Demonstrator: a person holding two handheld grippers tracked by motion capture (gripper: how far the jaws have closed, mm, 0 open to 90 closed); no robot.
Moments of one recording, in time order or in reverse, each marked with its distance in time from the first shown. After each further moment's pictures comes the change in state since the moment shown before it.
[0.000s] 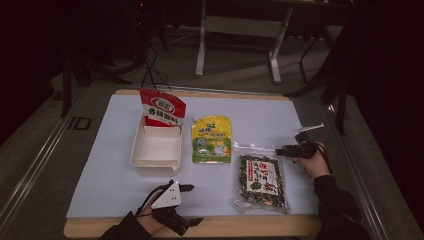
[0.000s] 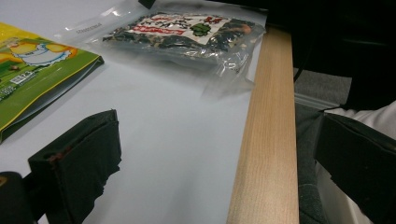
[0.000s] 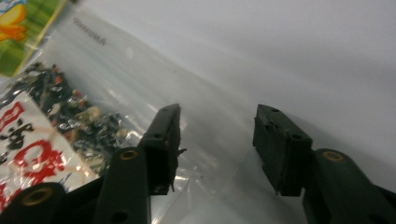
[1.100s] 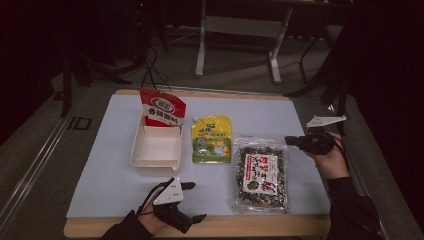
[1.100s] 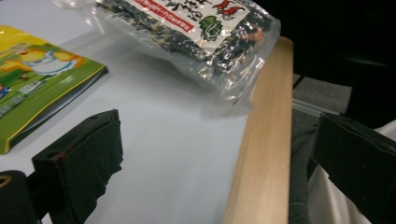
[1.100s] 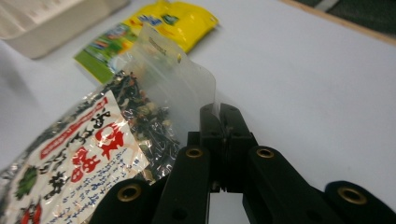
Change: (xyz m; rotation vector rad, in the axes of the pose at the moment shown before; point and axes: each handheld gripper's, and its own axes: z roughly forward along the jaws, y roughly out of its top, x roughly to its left) left arm -0.004 0.021 -0.002 0.007 0.009 -0.053; right arm 0.066 0.026 -0.092 -0.177 -0.005 -0.267
